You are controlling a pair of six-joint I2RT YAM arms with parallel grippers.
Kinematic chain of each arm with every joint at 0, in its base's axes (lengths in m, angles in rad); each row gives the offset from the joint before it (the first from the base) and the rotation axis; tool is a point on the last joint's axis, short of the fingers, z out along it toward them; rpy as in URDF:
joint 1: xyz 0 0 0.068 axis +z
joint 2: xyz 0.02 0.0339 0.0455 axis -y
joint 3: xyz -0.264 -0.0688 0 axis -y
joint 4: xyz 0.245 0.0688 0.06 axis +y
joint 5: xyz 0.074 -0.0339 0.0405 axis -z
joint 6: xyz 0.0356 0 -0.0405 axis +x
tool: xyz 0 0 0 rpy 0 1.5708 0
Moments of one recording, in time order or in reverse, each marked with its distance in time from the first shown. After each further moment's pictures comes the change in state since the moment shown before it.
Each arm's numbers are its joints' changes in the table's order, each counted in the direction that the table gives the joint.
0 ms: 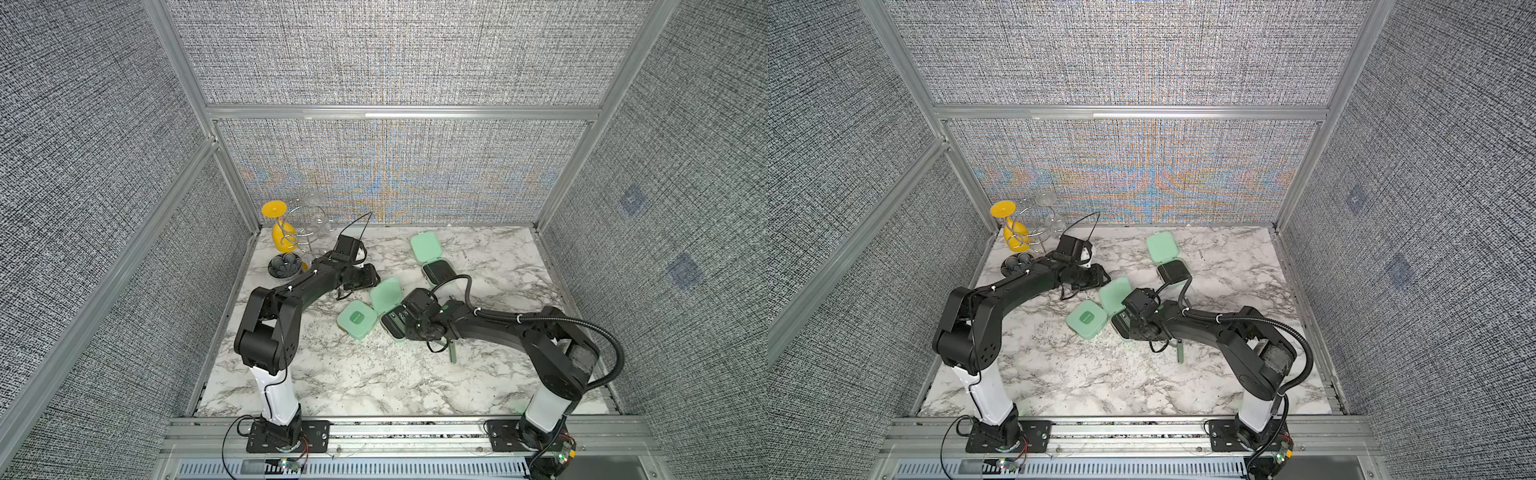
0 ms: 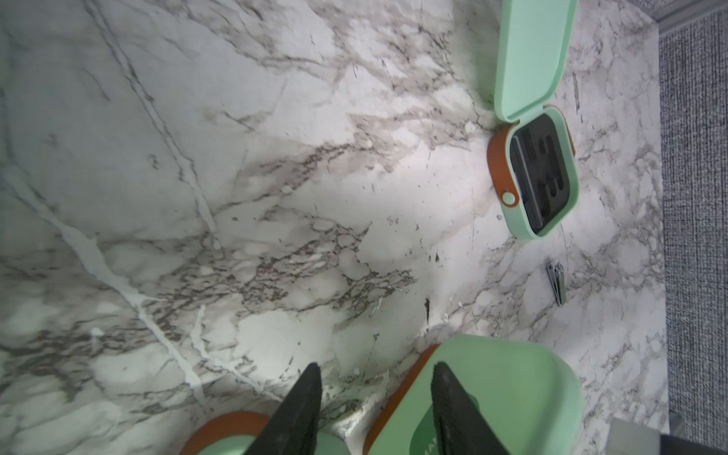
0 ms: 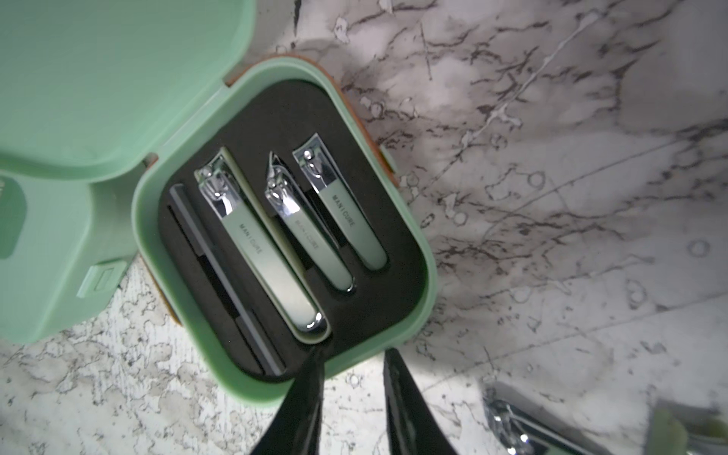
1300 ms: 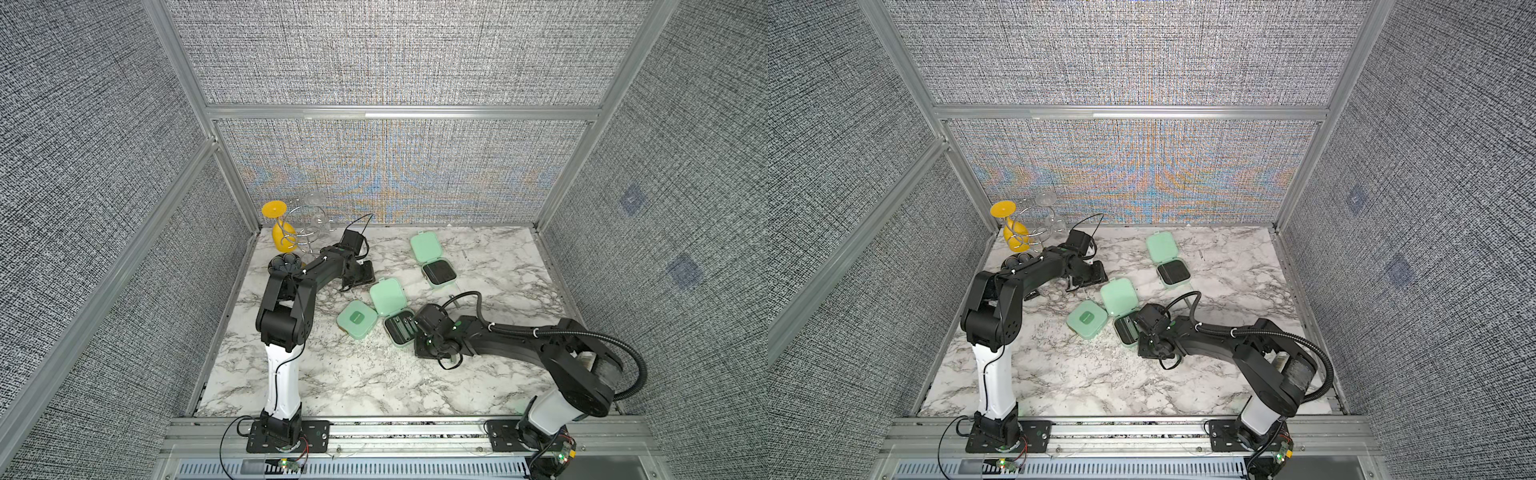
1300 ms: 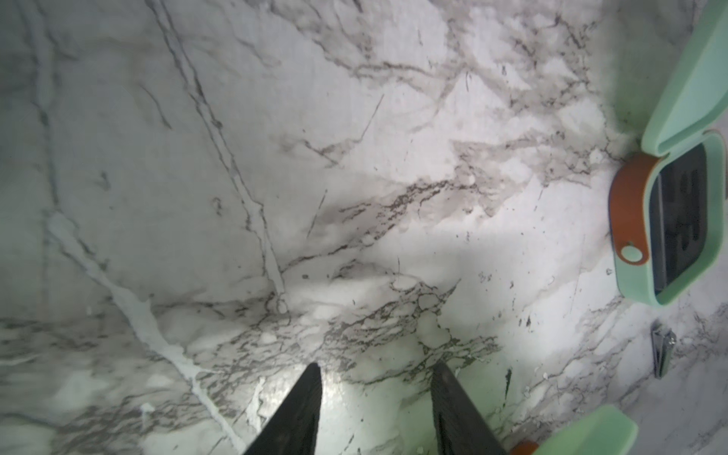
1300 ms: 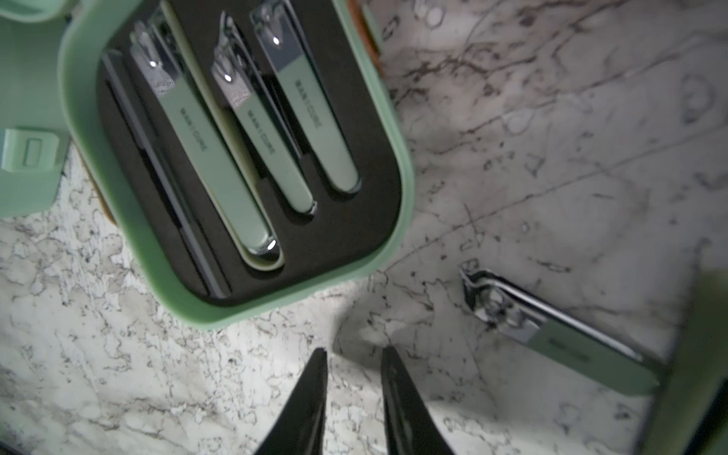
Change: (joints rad) left arm 0.035 -0.227 0.228 0.156 -0.093 0.011; right arm 0.029 0.136 -0.211 -0.055 -0.102 0.066
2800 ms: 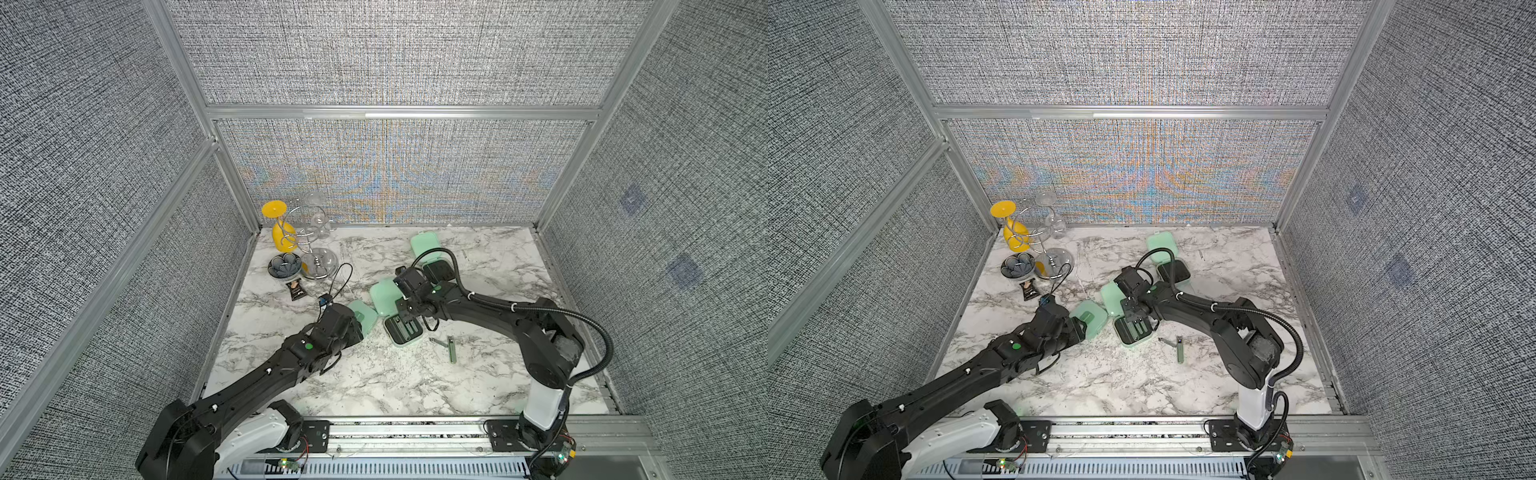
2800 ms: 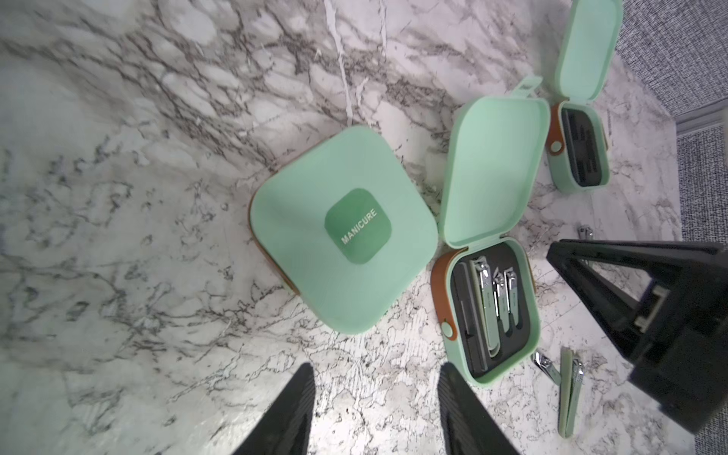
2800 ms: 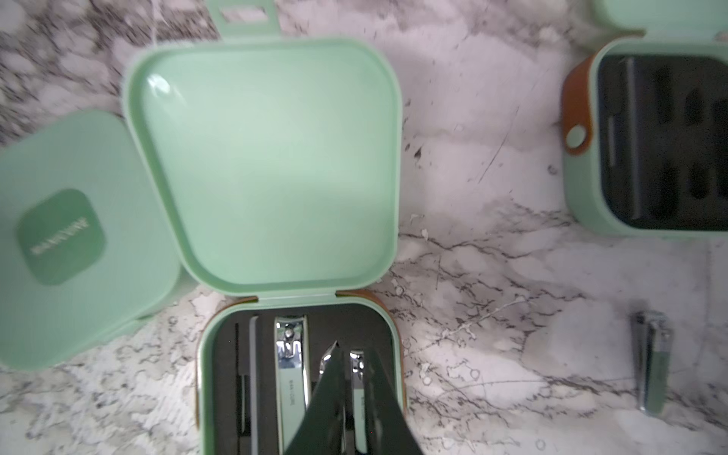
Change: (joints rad) left arm -0.321 1.042 -0.922 -0.181 -0.414 -0.478; right arm -0.067 -0.200 0.460 0.109 0.208 -0.558
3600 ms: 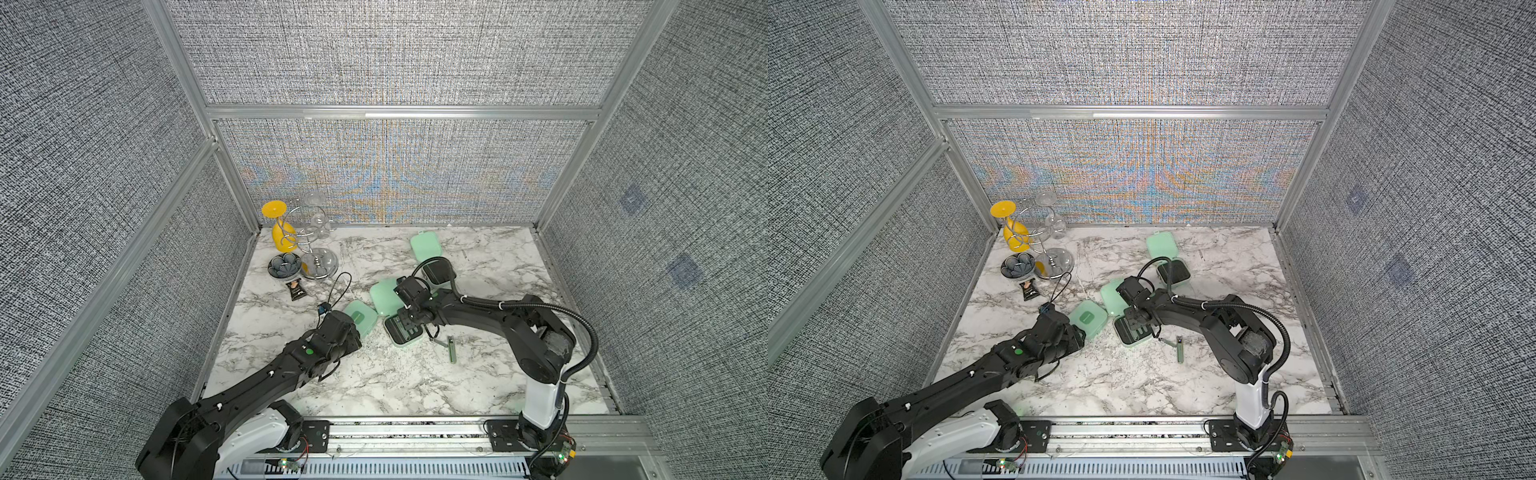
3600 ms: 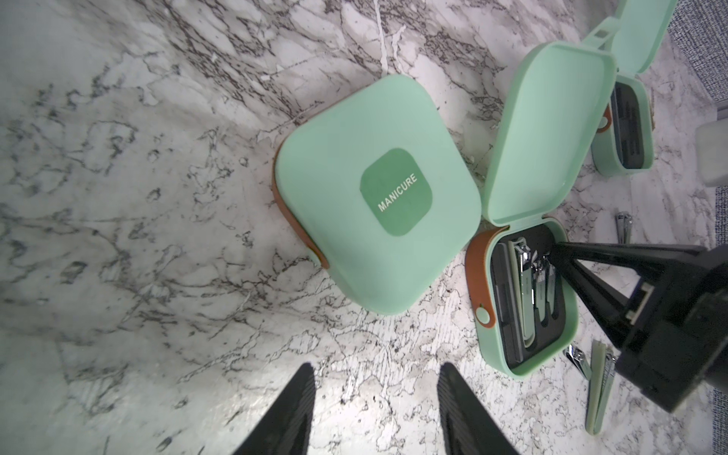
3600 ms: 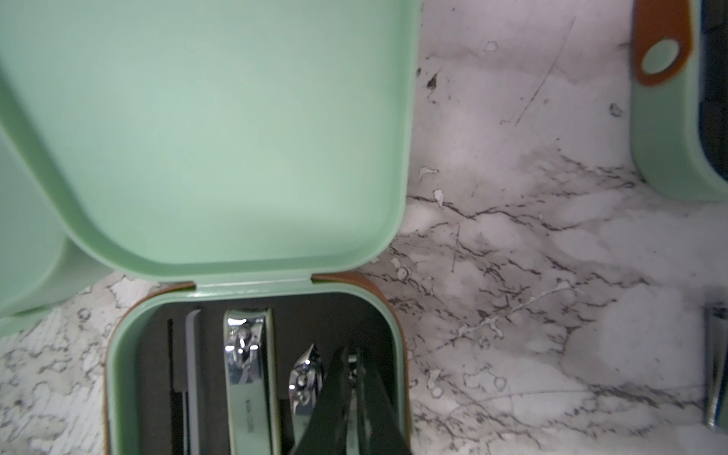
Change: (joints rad) left arm 0.000 -0.010 -0.106 -0.053 0.040 -0.053; right arm 0.000 -0.080 -0.092 -0.066 -0.012 0.002
